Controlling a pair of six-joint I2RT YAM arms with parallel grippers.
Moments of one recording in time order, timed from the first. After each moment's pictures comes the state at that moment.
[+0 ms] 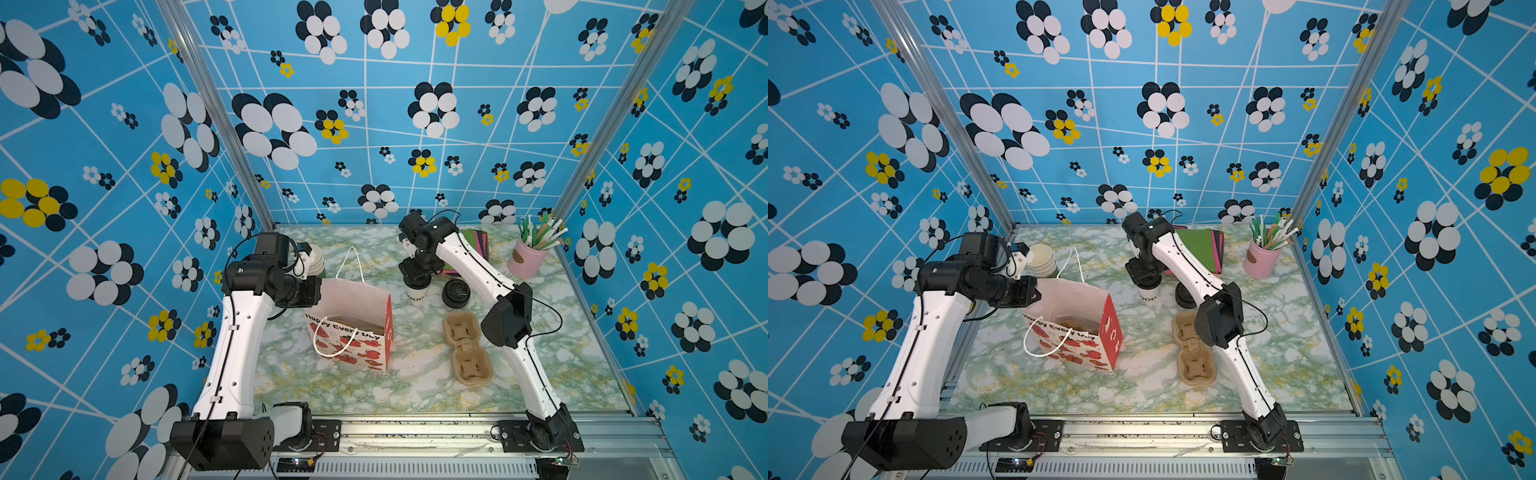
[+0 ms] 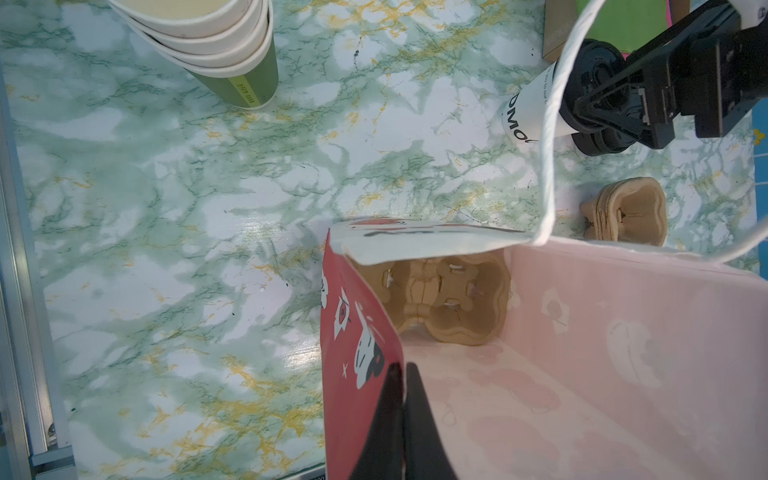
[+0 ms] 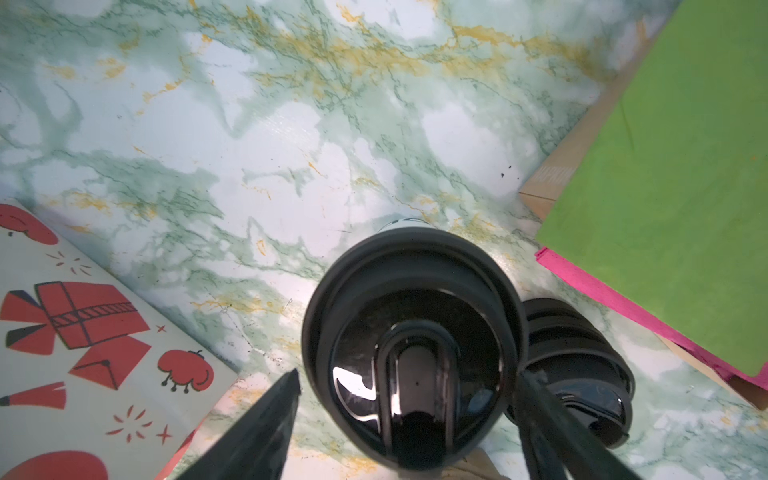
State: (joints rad) left arm 0.03 1.25 1.44 -1.33 0.33 0.01; right arm 0.65 2.39 2.49 -1.42 0.06 0.08
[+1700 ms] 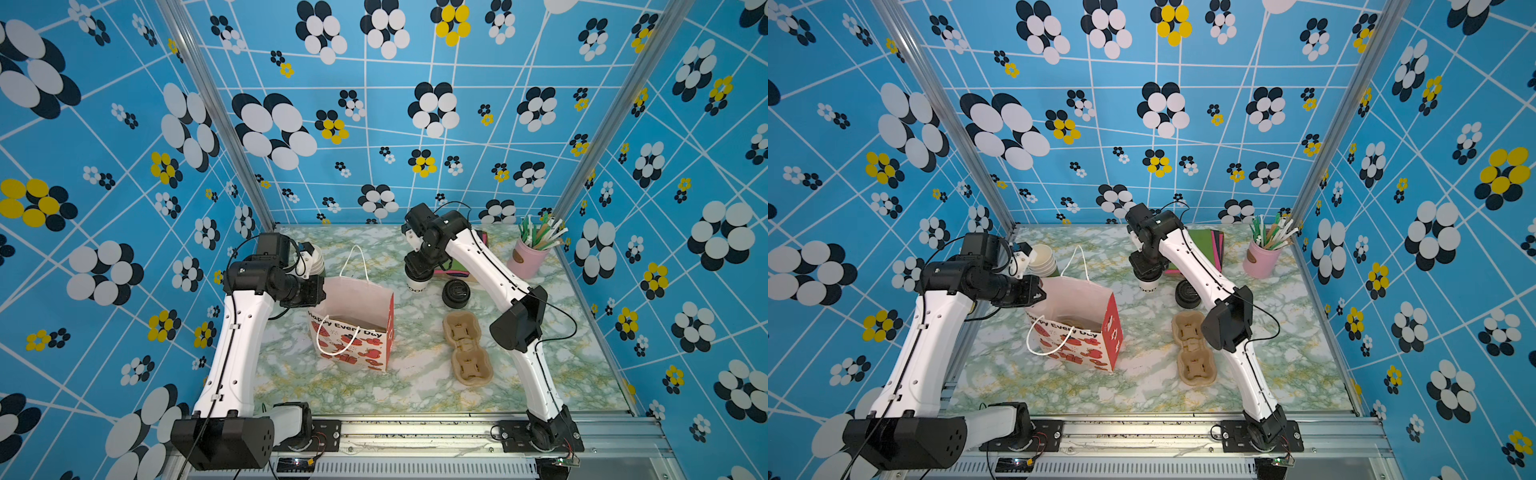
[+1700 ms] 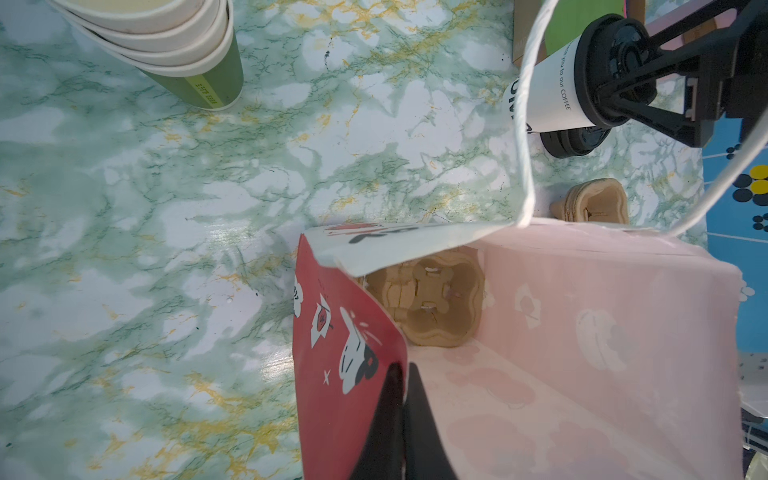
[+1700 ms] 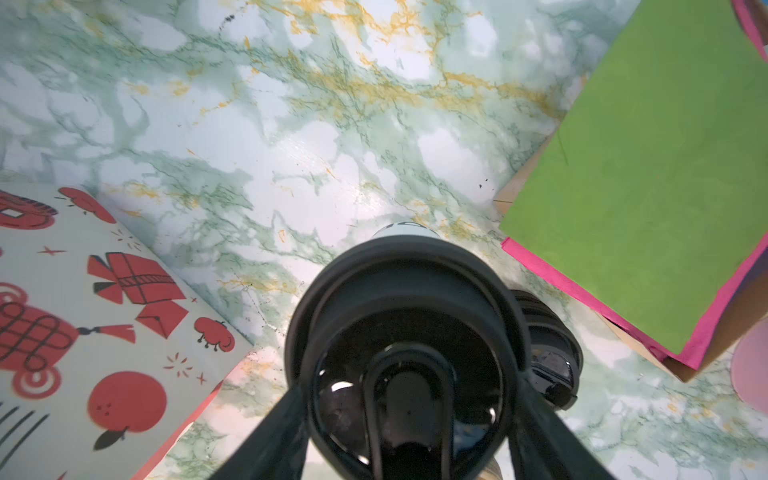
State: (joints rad) left arm 0.03 1.25 1.43 -1.30 0.41 -0.02; right arm 0.64 2.26 2.47 -1.42 0.07 0.03
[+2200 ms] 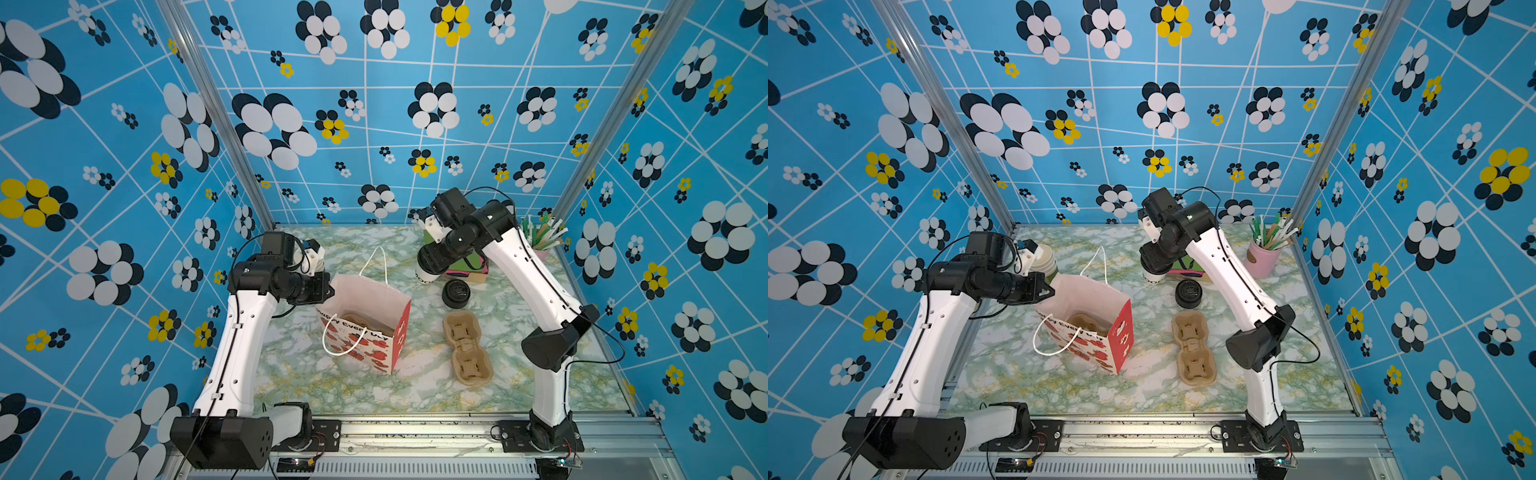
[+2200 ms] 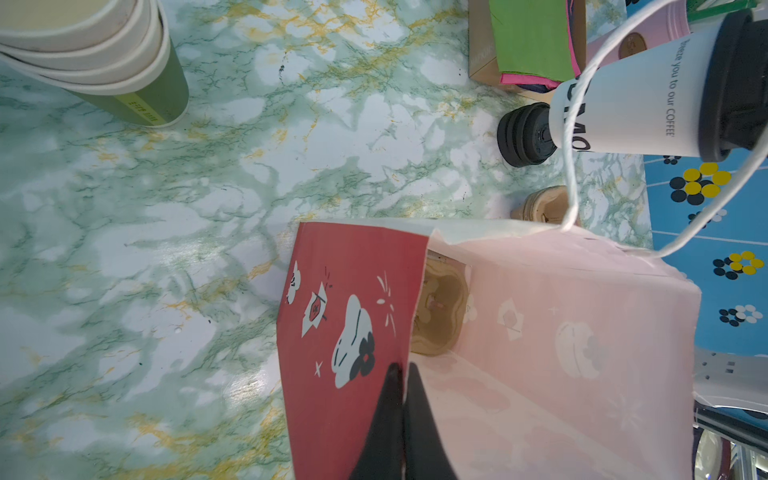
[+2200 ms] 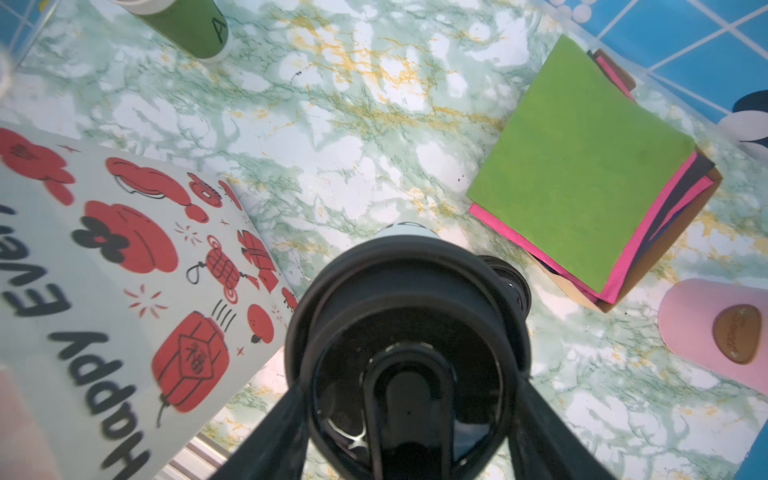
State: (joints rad) left arm -0.02 1.26 1.41 -1.24 0.49 -0.07; right arm 0.64 1.96 2.38 -1.48 0.06 0.01
